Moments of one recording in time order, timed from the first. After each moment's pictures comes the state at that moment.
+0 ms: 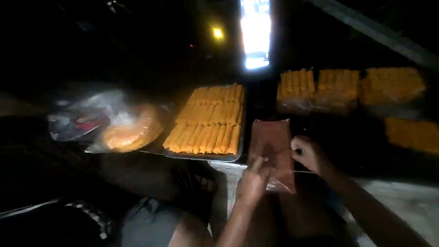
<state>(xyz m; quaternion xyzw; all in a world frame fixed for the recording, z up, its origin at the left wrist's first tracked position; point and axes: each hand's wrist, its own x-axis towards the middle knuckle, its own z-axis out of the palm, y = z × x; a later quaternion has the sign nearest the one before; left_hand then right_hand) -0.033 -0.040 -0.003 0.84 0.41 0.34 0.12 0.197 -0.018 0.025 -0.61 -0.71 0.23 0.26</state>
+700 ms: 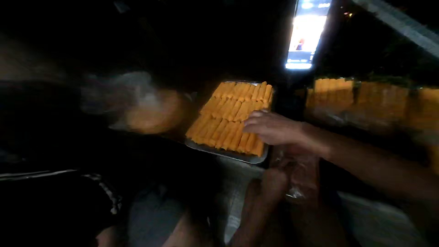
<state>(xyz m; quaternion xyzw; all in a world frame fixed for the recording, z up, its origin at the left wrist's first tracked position) -0.024 -0.022 -0.009 0.82 0.48 0.26 0.16 0.053 0.105 0.114 -0.23 -0.97 0.07 0.11</state>
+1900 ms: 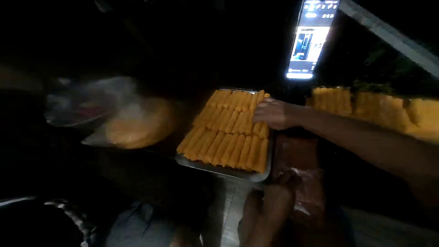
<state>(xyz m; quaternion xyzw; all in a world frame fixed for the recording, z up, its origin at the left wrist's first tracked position) -0.027 -0.018 -0.014 0.82 0.47 0.27 0.18 0.082 0.195 0.115 -0.19 -0.98 -0.04 0.04</state>
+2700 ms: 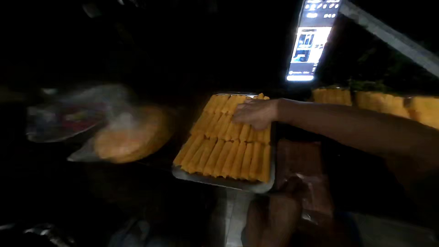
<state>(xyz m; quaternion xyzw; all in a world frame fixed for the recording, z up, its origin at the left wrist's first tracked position) -0.029 -0.019 -0.010 0.82 0.47 0.29 0.16 0.016 0.219 0.144 -0.24 -0.96 0.03 -0.11</state>
